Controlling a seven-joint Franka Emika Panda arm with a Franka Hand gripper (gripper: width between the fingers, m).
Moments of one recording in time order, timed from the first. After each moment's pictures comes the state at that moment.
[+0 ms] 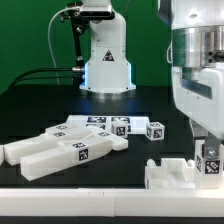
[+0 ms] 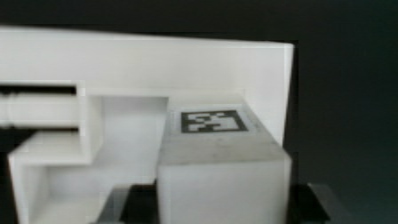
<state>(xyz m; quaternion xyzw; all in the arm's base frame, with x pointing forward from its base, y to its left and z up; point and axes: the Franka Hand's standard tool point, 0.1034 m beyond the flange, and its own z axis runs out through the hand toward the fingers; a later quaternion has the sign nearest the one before) 0.652 0.106 0.077 -0.70 0.71 -0.02 0.07</state>
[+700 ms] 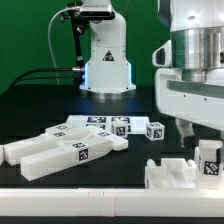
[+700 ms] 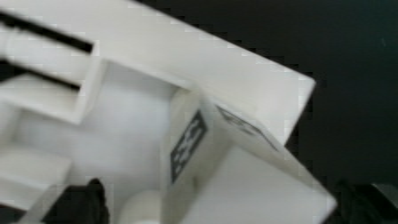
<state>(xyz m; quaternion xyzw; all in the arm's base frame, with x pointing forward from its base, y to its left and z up) 0.652 0.106 0.073 -0.86 0.50 -0.04 0.06</state>
